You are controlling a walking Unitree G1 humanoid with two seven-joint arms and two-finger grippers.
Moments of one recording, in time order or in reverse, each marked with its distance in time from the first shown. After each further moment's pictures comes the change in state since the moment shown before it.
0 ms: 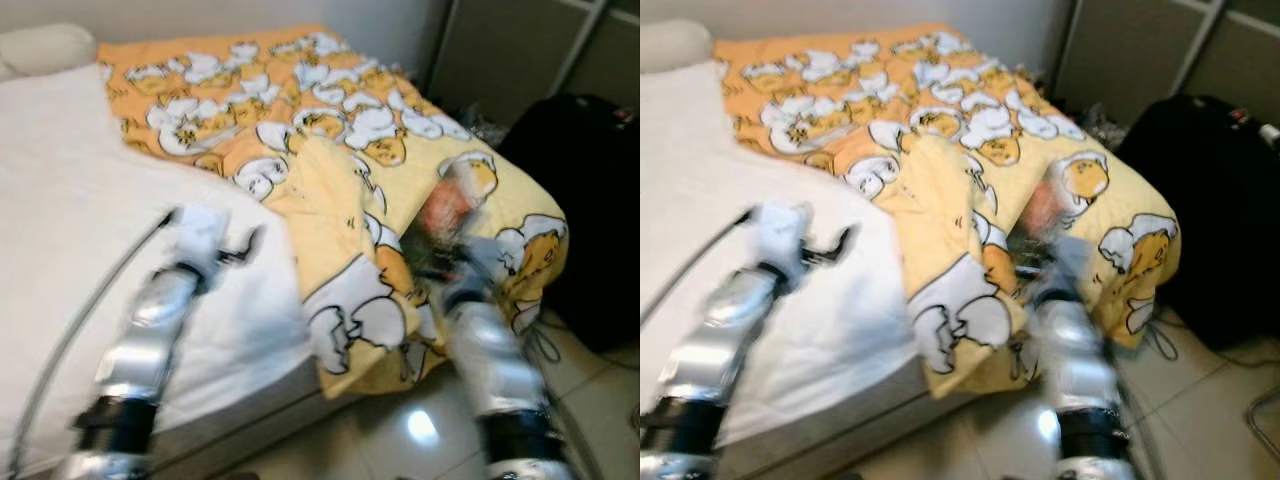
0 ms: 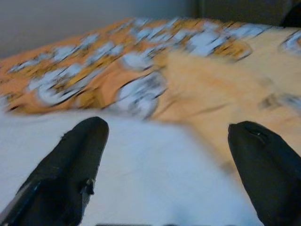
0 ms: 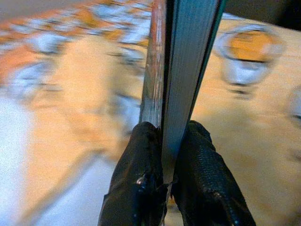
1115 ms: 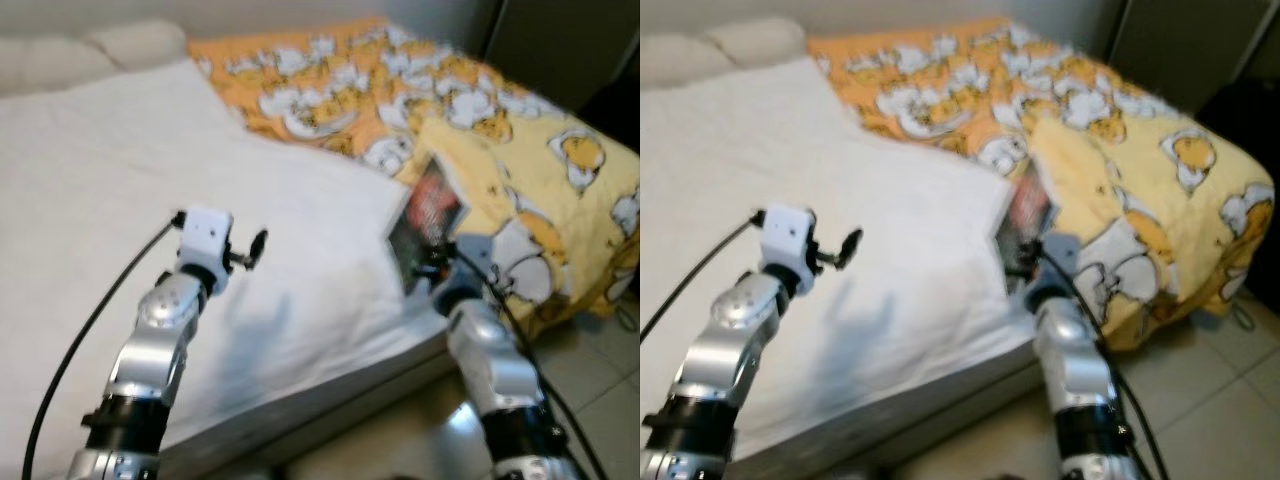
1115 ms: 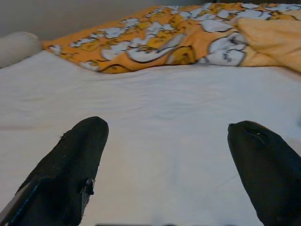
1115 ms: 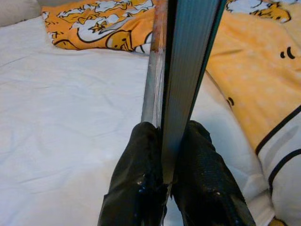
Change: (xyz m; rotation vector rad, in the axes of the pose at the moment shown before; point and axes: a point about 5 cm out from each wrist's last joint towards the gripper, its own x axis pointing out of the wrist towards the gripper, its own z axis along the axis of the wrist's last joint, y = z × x) left arm 0.004 -0.016 0.002 -0.012 -0.008 -0.043; right arm 0.000 -0.011 0.004 -0.063 -0.003 0.013
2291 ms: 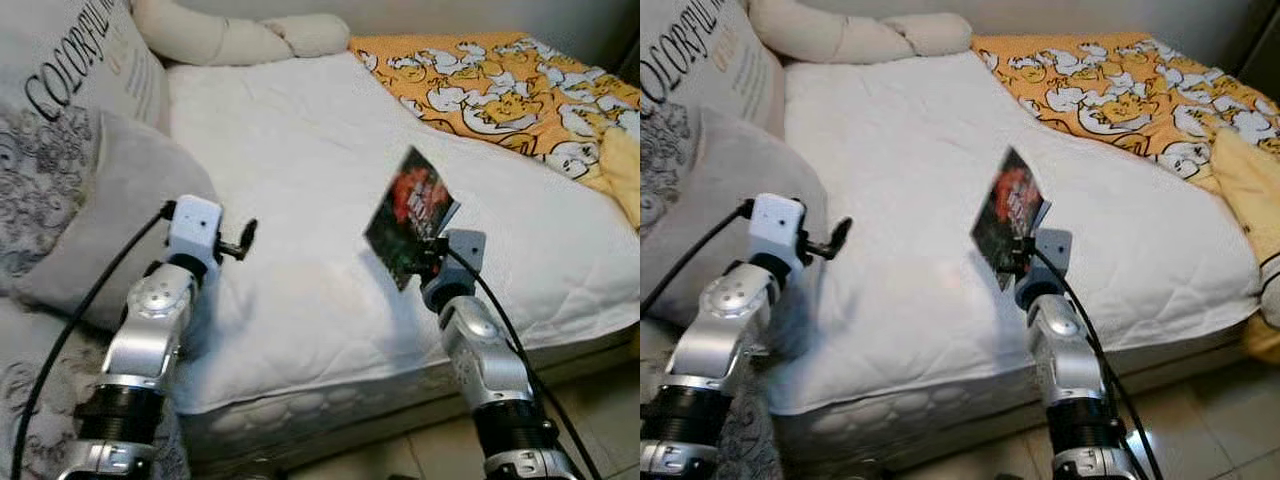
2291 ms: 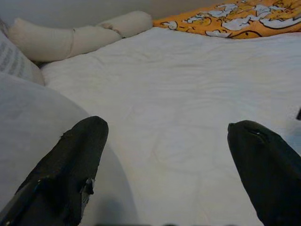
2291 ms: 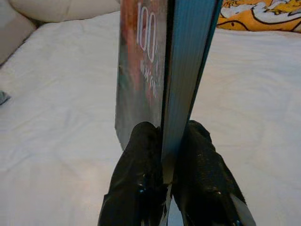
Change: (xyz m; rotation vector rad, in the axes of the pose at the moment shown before) left arm 0.003 0.008 0.005 0.034 -0.016 0.024; right arm 0.005 0.010 0.000 0.008 -0.015 0.032
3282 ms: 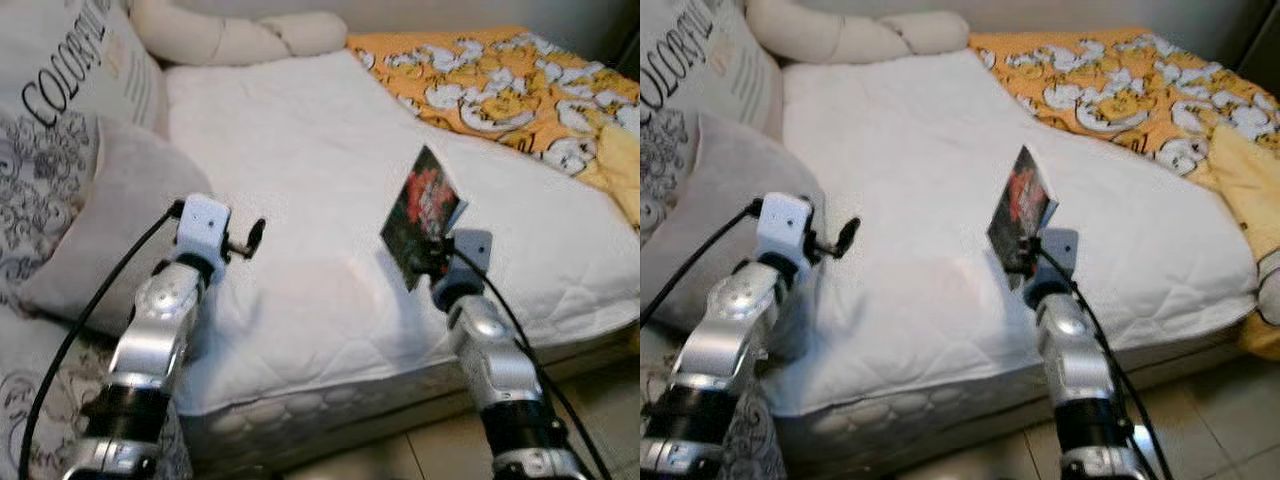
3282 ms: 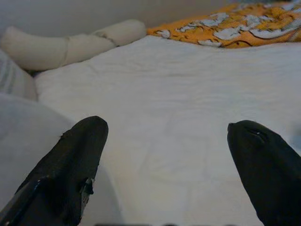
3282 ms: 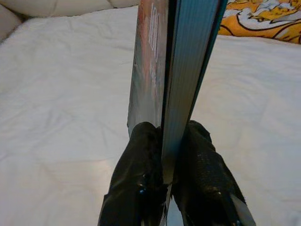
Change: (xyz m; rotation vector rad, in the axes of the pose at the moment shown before) left arm 0.003 -0.005 0.007 0.001 -0.040 -0.015; right arm 0.000 -0.011 0.003 -0.064 -0.001 -0.024
